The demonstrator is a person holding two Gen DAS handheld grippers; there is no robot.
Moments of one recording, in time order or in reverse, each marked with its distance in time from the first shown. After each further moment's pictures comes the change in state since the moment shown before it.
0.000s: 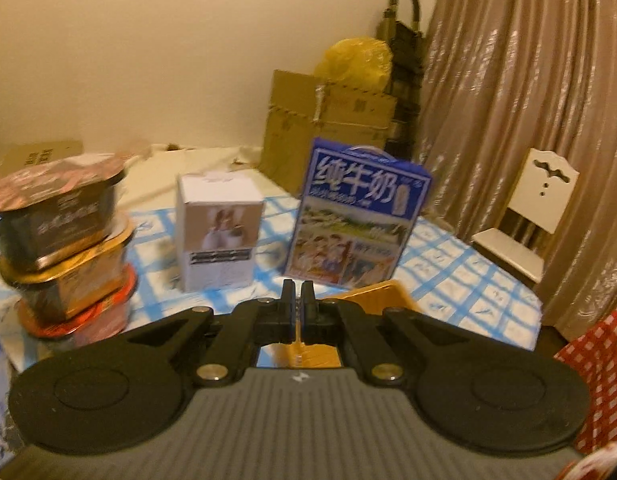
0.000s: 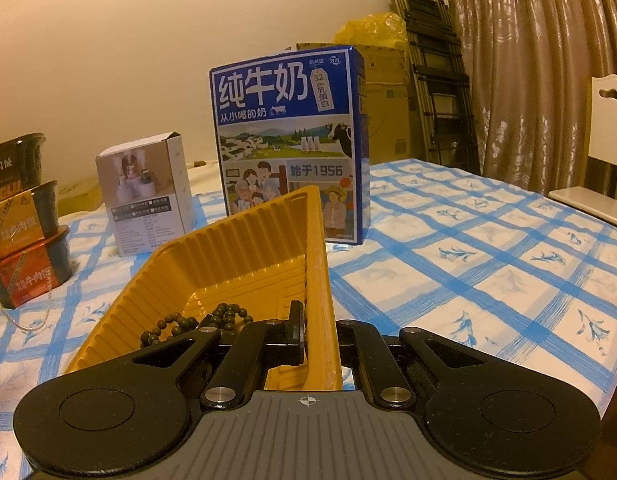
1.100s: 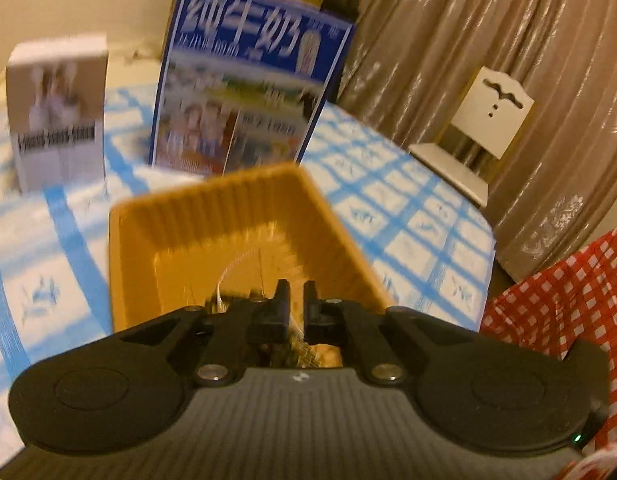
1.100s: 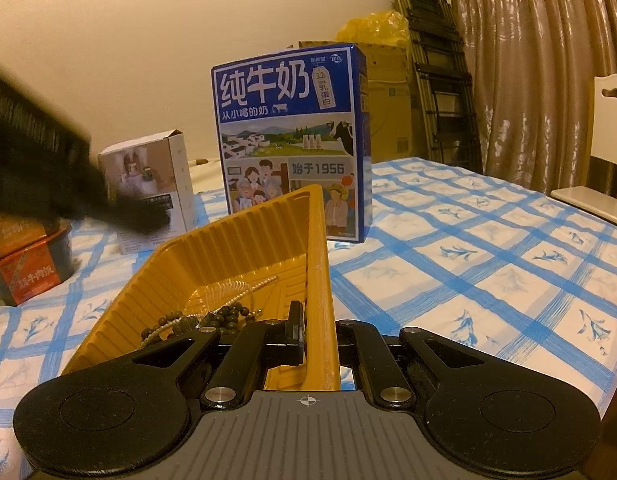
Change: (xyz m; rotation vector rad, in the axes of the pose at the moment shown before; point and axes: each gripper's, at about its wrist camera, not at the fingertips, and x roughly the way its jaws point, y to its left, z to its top) left arm 0.161 -0.085 -0.088 -0.010 0.288 -0.215; right arm 0.000 -0.003 -0.001 0.000 0.007 0.008
